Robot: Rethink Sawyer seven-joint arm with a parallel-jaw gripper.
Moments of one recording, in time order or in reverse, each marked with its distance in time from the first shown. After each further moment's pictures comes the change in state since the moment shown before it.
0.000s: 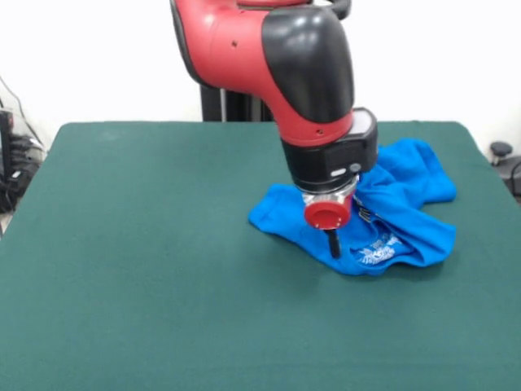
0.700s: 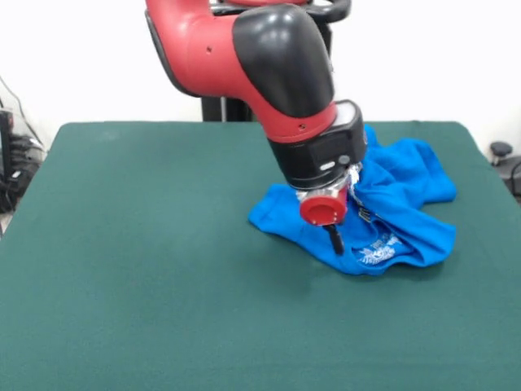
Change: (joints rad) arm -0.154 -0.034 0.171 0.062 -0.108 -0.028 0.000
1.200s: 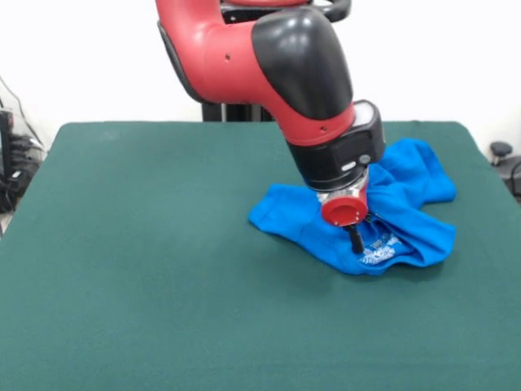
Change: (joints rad) arm -0.001 0.017 0.036 -0.001 -0.049 -0.007 0.000
